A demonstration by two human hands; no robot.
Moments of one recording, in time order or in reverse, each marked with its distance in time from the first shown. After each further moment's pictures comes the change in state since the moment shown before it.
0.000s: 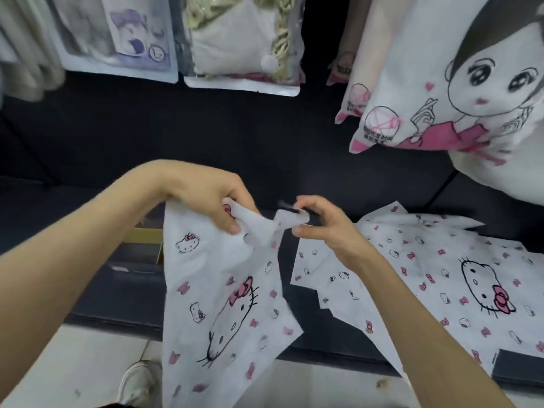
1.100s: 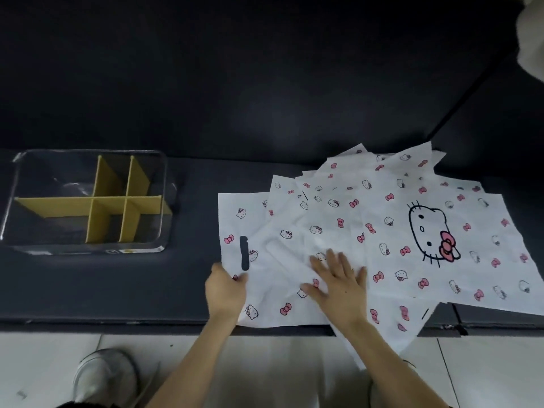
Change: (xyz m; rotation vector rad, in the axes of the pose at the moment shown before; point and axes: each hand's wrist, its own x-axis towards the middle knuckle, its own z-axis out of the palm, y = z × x) left_hand 0.205 -0.131 0.249 -0.605 0.981 -0.751; right_hand -0.094 0.240 -0.005 -1.154 0.065 0.449
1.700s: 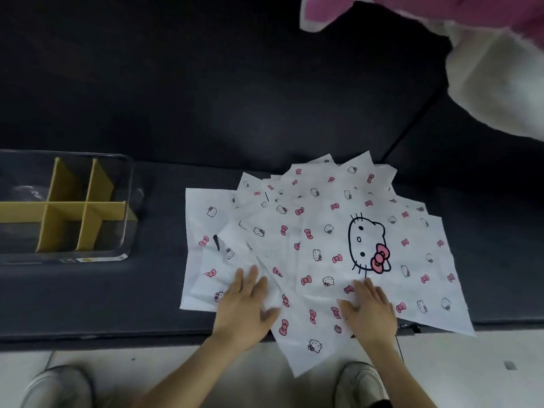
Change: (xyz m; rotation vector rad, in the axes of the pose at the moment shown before) left_hand -0.036 -0.002 0.046 0.744 -0.376 0.724; right_hand -0.043 0.091 -0.022 0.053 0.106 0.405
